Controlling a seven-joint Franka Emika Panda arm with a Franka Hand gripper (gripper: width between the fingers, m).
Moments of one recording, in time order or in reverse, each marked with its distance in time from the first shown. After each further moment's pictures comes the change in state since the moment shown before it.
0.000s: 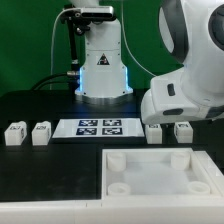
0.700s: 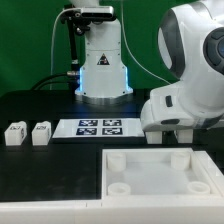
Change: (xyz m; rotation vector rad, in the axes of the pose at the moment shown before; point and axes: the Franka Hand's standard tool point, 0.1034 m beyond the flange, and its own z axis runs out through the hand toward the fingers) arm 0.000 0.000 0.037 -0.008 0.005 0.005
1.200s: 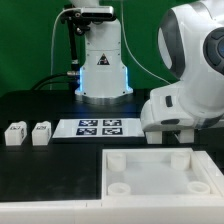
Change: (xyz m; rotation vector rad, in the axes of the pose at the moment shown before) arm 0.000 0.000 0.000 0.000 0.000 0.000
